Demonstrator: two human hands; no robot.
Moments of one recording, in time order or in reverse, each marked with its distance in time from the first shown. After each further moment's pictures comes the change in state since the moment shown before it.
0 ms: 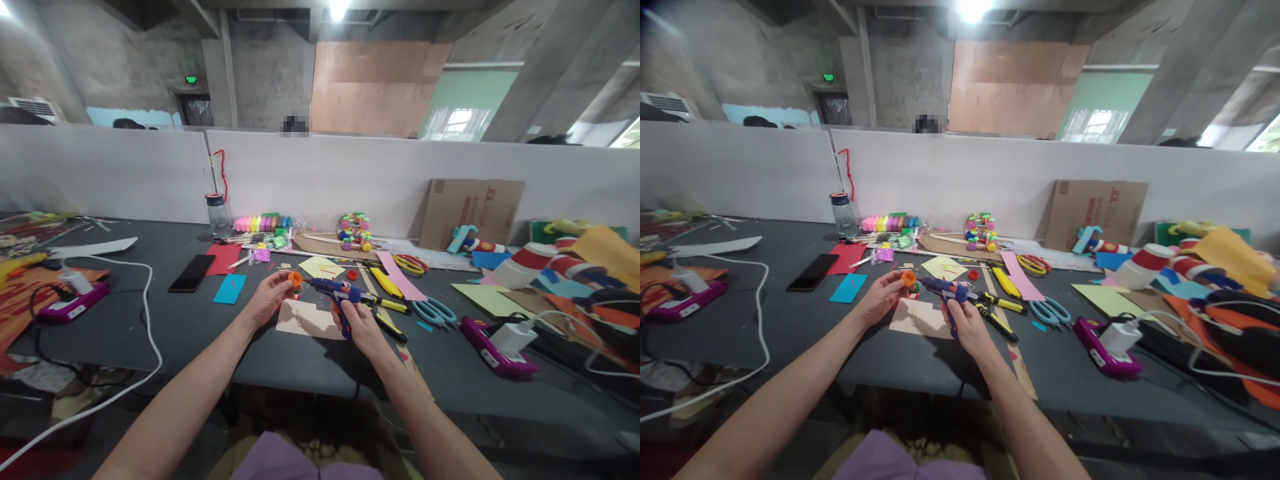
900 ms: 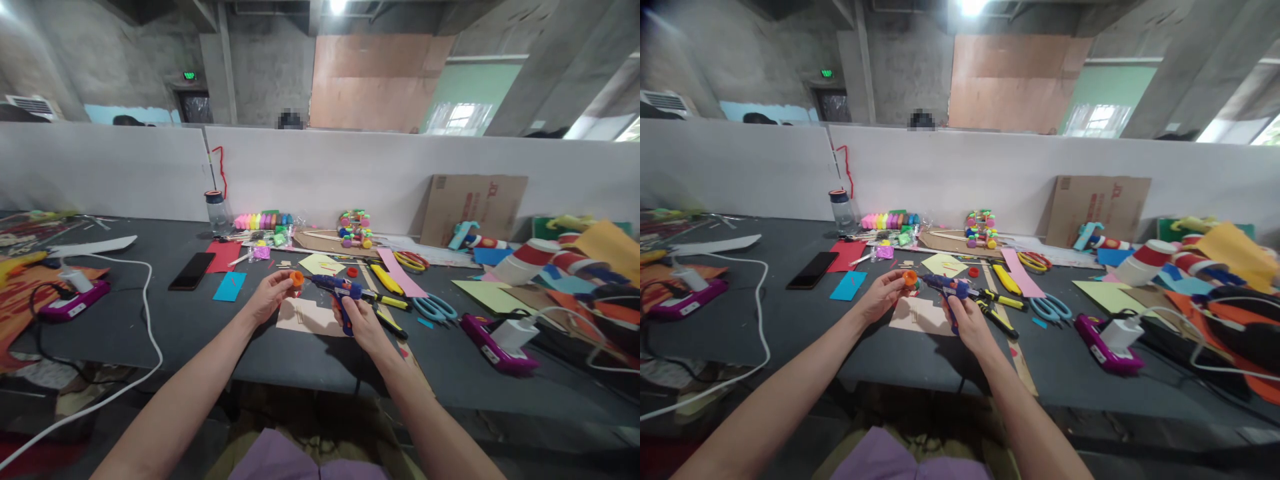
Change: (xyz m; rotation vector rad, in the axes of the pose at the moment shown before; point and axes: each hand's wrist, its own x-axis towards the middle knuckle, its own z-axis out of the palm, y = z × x) left_hand 0.001 -0.002 -0.003 0.009 -0.030 -0.043; right_hand 0.000 -0.001 0.000 -0.027 0.021 -0.021
